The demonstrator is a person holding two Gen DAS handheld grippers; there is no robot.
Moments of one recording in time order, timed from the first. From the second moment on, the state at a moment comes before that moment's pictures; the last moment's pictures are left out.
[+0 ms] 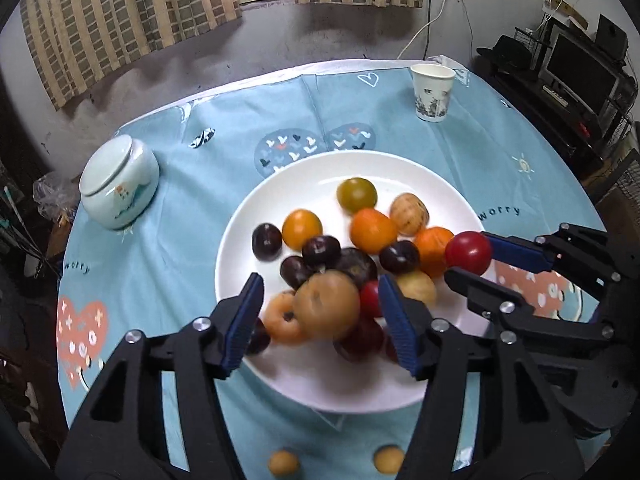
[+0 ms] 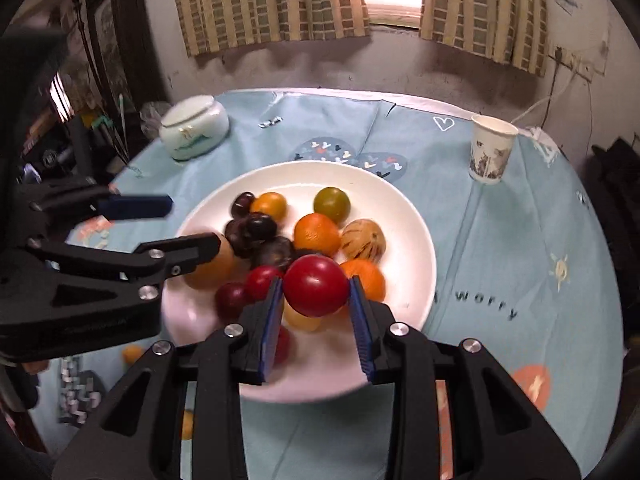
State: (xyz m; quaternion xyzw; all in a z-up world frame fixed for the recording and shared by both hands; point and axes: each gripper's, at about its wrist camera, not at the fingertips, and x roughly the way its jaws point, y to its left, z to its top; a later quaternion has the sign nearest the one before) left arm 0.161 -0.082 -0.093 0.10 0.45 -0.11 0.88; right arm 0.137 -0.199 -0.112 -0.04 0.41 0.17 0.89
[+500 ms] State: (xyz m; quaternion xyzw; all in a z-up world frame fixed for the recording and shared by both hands) left arm 0.118 0.010 -0.073 0.05 0.44 -0.06 0.90; right arm 0.081 -0.211 -0.097 0.01 0.40 0.19 0.90
